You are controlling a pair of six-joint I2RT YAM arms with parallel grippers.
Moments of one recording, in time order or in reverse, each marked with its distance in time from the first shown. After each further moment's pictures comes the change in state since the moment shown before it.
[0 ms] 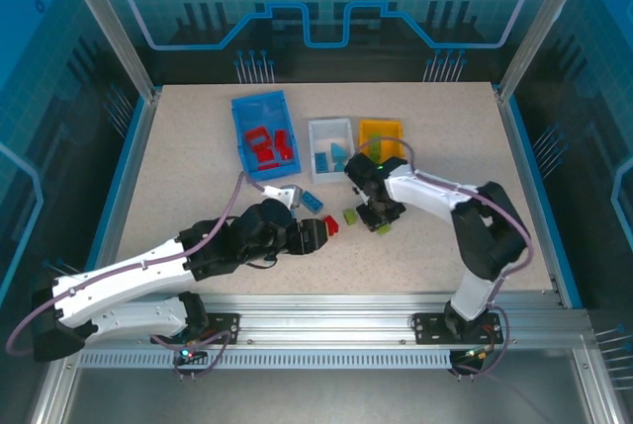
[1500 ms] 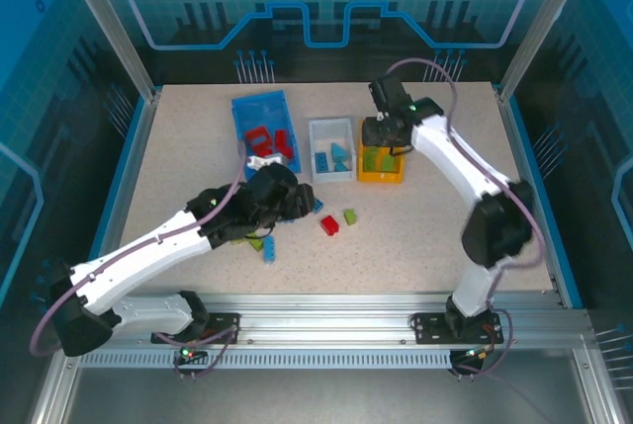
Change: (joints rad) left arm 0.245 0.169 0.217 -0.255 -0.132 0.055; right arm -0.152 -0.030 0.425 0.104 0.002 0.185
